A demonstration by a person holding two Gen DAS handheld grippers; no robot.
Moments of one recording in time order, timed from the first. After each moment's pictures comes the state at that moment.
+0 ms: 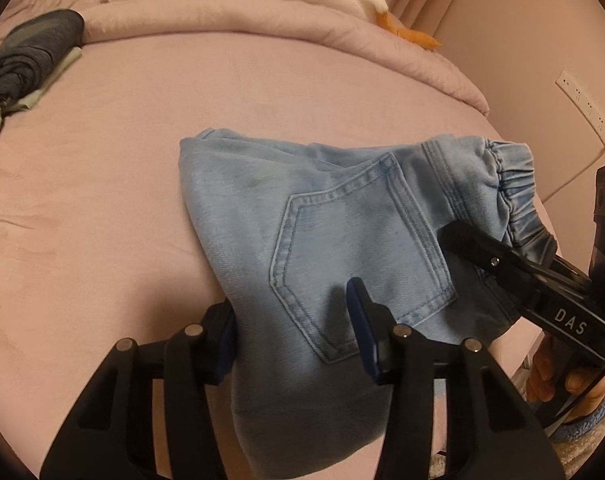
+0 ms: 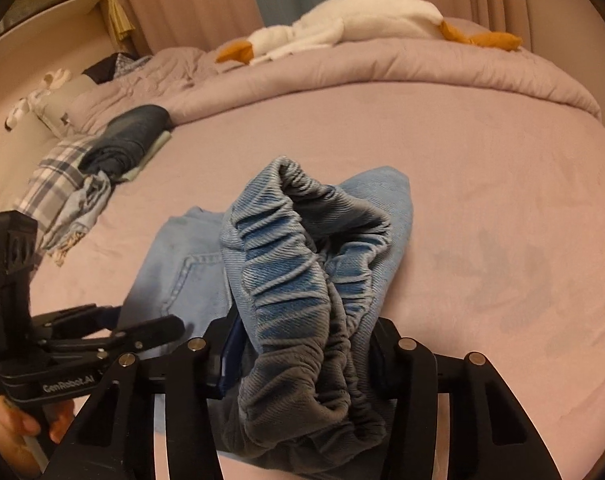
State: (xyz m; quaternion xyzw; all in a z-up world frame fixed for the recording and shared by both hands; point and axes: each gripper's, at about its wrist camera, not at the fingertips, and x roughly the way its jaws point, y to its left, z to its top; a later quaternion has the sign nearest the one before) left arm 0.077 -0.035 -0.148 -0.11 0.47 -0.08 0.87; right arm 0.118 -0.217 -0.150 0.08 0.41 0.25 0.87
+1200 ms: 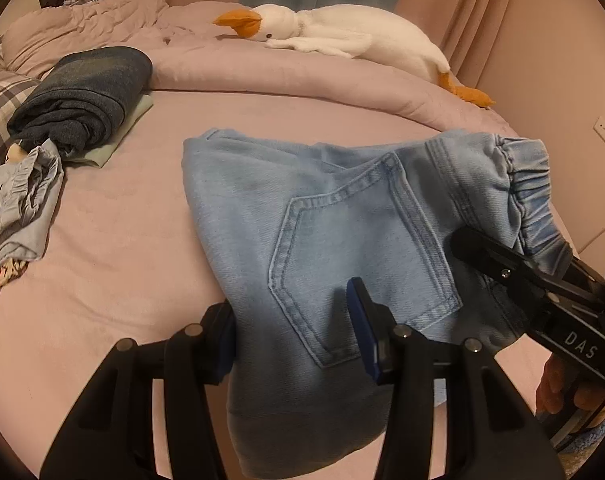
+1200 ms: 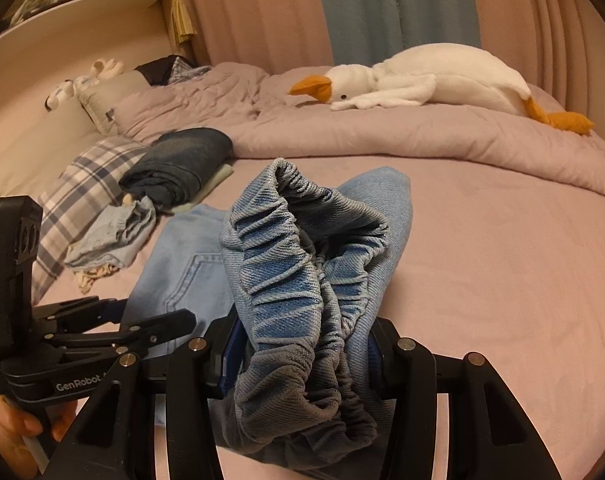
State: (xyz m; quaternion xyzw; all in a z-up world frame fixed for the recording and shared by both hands) left arm 0.118 0.066 -0.112 -0.10 0.42 0.00 0.90; right arm 0.159 -0.109 -0.100 0.04 0.33 0.33 0.88
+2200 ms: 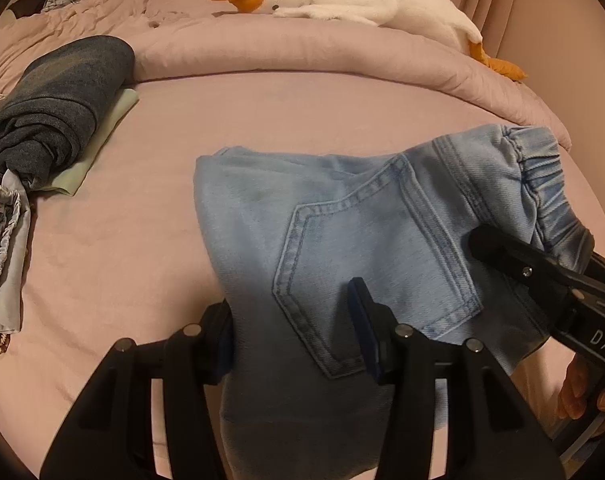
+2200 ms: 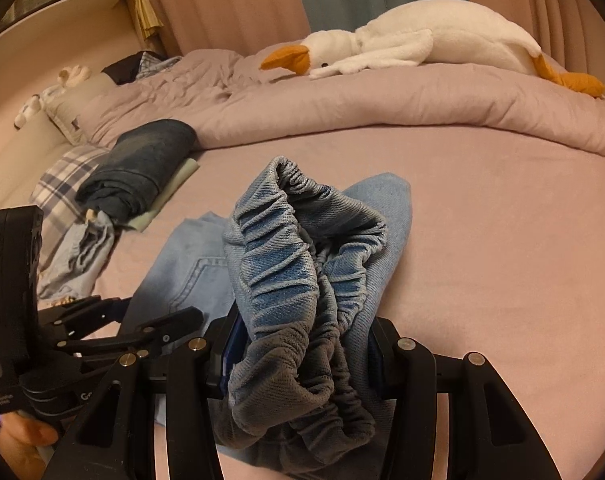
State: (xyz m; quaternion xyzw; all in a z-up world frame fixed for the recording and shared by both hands) left arm 0.201 0.095 -0.160 -0.05 0.46 0.01 0.89; right arm 0.228 -0.075 -0.140 0.07 0.38 0.31 0.87
